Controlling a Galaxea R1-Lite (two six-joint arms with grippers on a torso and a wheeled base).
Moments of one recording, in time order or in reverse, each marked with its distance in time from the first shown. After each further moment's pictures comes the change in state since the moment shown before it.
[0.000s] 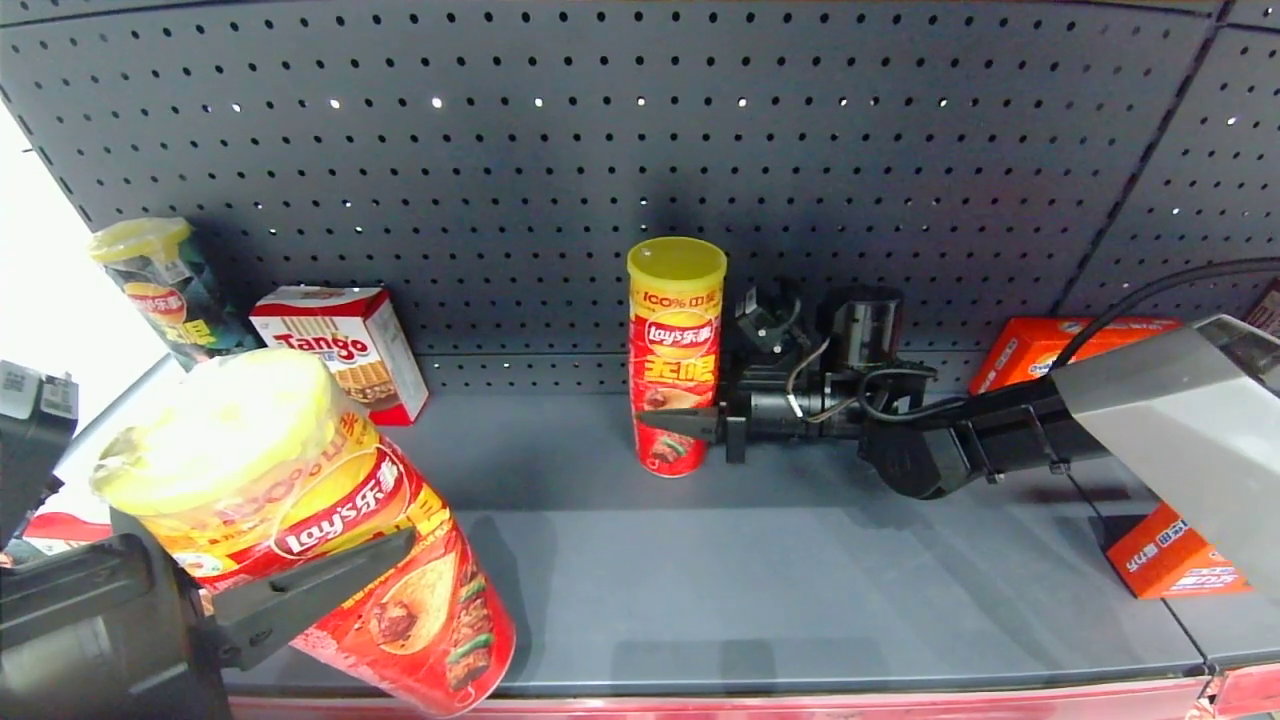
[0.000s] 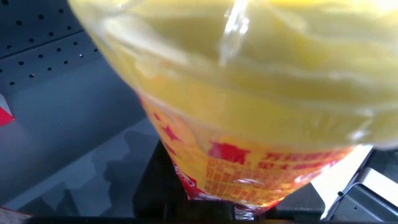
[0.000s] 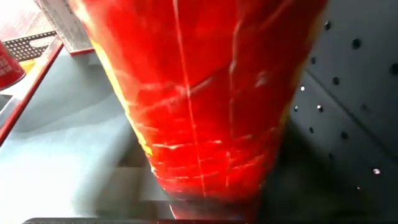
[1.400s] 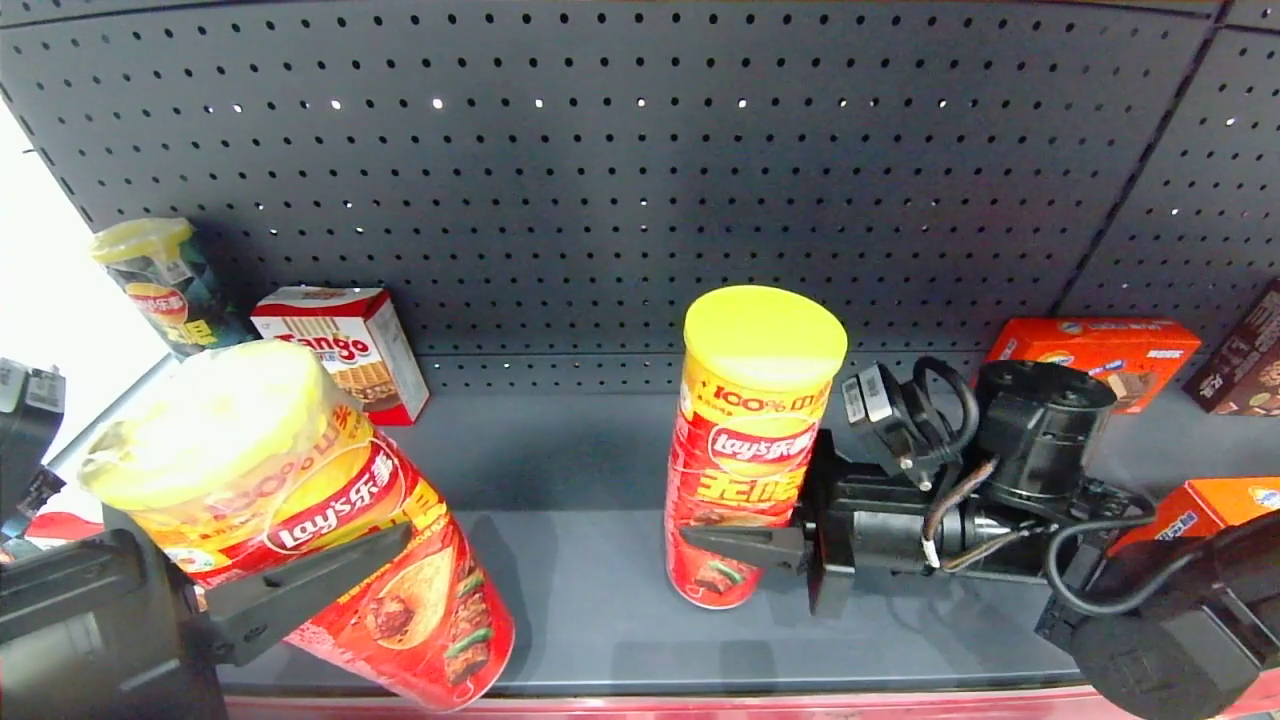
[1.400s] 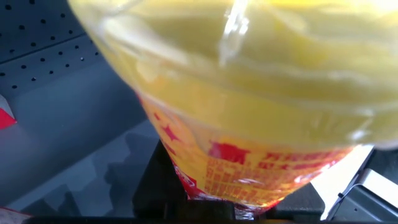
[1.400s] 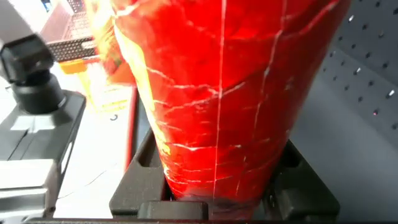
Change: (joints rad) left arm -0.001 -0.005 -0.006 0.000 0.001 0.002; right arm 0.130 -0.394 0.754 -0.424 -0.119 -0.001
